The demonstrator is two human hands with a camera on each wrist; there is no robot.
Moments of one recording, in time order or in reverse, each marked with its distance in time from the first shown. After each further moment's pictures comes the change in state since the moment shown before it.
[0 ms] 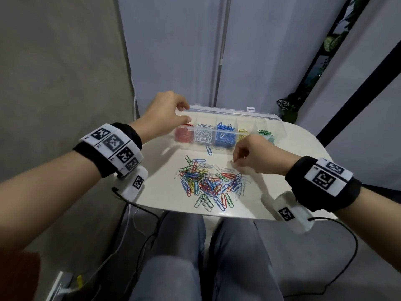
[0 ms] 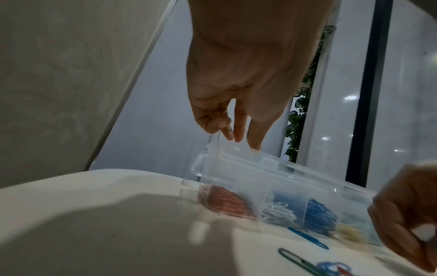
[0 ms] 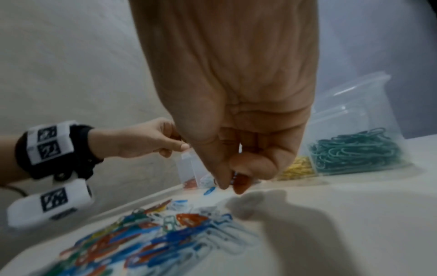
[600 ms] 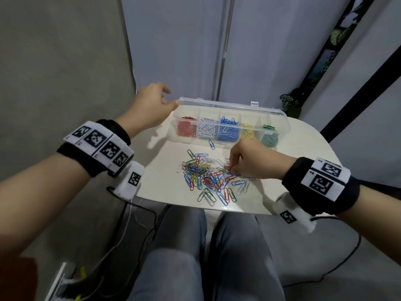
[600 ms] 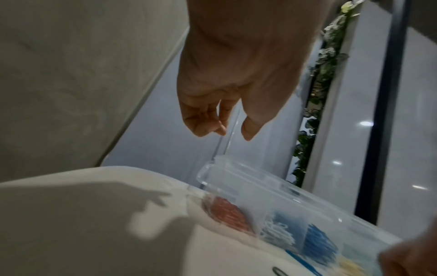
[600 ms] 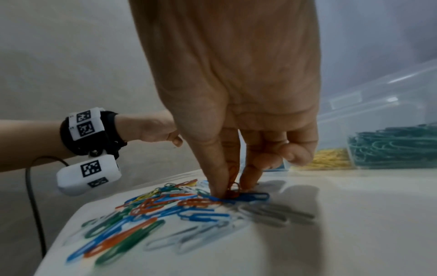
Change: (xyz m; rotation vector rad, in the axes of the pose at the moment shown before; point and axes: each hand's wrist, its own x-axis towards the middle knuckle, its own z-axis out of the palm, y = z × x) left_hand -0.013 -0.017 -0.015 -0.060 0.074 -0.195; right_hand -0.002 -0.010 0.019 -0.178 -0.063 -0.067
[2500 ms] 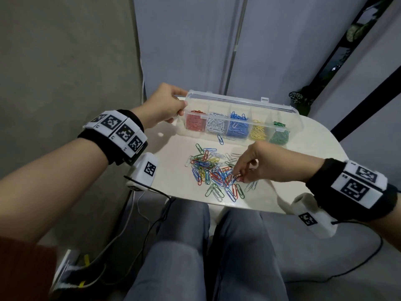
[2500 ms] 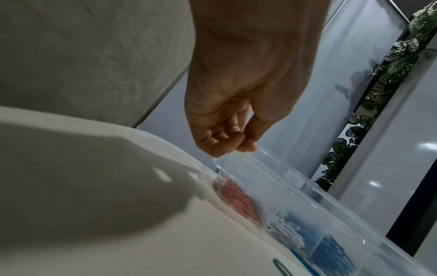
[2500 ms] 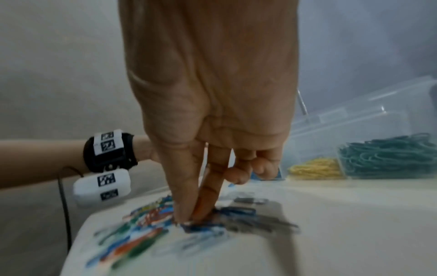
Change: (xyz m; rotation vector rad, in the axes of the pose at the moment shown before) left_hand 0.001 -0.007 0.015 -0.505 -0.248 -0.266; right_hand -0.015 0.006 -0.006 0.180 -0.173 -0.202
